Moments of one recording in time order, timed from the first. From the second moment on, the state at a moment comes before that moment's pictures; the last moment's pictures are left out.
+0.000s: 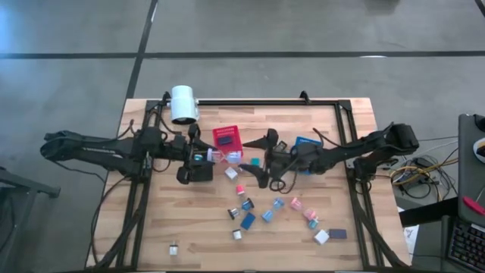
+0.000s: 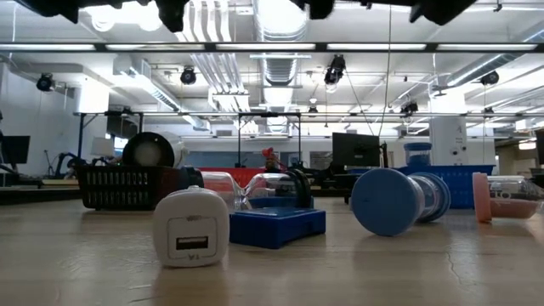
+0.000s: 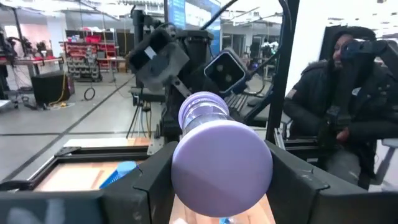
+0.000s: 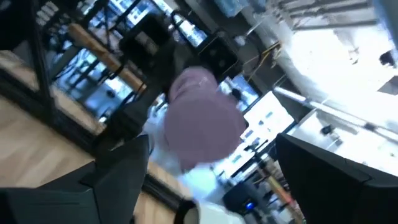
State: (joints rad) left arm 0.00 0.91 0.58 0.36 0.16 -0.03; right arm 0.13 1.55 0.88 0.86 0.20 -0.82
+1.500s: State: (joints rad) left arm 0.02 0.93 0.58 0.35 0.18 -0.03; right arm 0.16 1.62 0.98 0.76 0.26 -0.86
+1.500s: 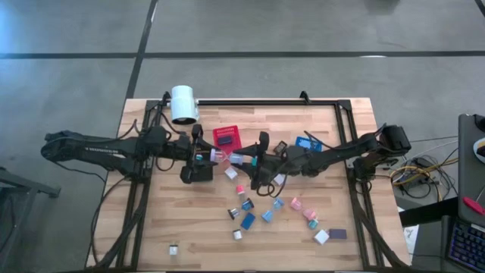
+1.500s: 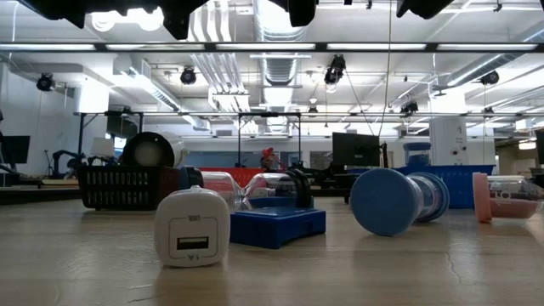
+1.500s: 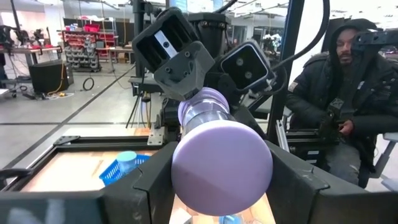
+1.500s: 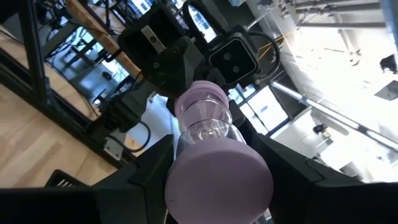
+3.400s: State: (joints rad) left arm 0.03 0.14 0.04 0.16 -0.06 0.07; right arm 0.12 1.16 1.45 -1.57 0.32 0.61
